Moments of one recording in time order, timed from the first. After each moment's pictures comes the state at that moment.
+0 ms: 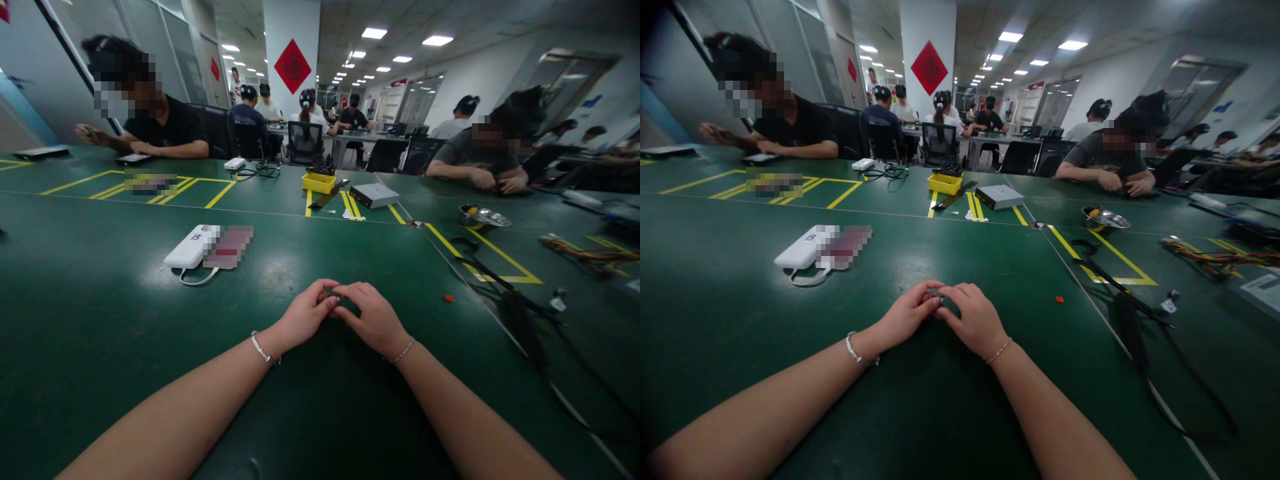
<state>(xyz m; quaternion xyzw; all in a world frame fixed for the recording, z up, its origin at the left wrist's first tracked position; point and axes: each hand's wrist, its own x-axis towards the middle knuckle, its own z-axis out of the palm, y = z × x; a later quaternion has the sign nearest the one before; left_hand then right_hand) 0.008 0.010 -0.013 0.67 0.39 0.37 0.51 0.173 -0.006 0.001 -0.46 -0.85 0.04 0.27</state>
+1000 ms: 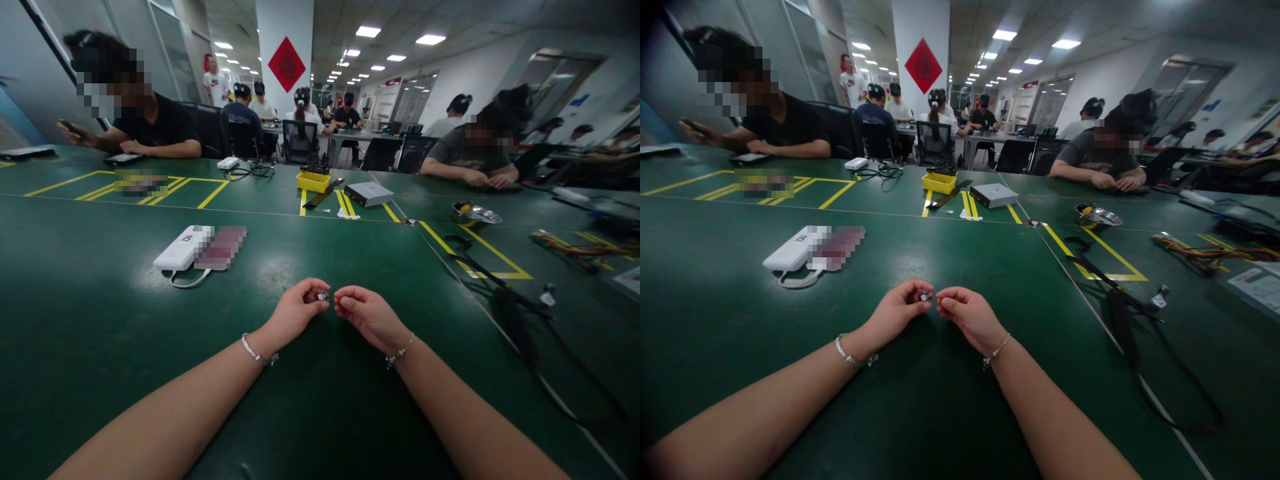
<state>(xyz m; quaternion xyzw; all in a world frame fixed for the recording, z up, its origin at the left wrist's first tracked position) 0.009 0.012 -0.010 0.59 0.38 0.43 0.57 0.172 -0.005 -0.005 -0.41 -0.40 0.68 0.47</state>
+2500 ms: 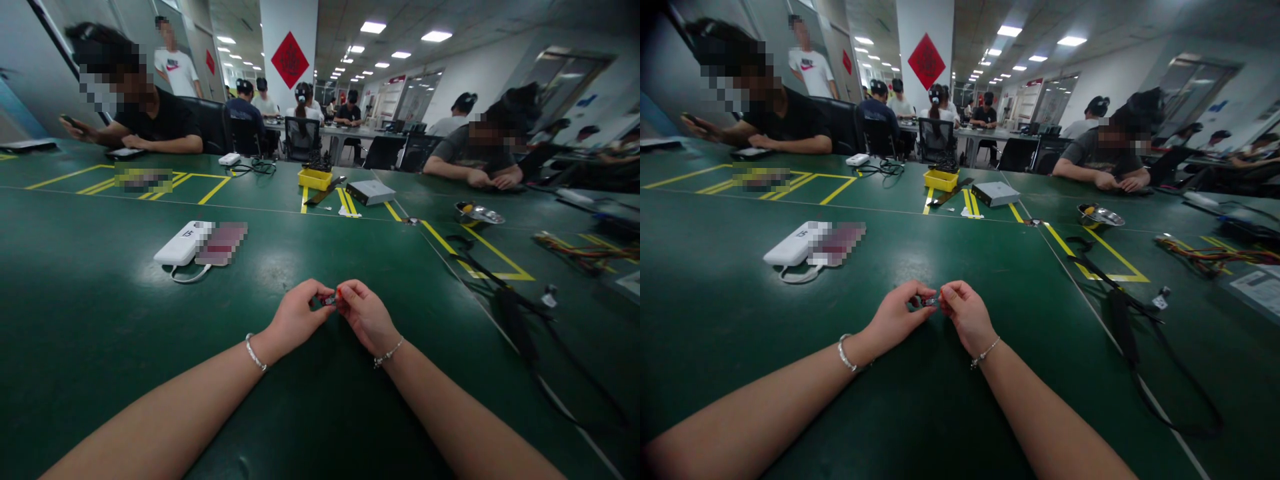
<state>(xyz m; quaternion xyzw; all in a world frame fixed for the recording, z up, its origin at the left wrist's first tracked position) 0.010 0.000 -0.007 0.75 0.43 0.40 0.30 0.160 -0.005 -0.012 -0.39 -0.35 0.65 0.55</state>
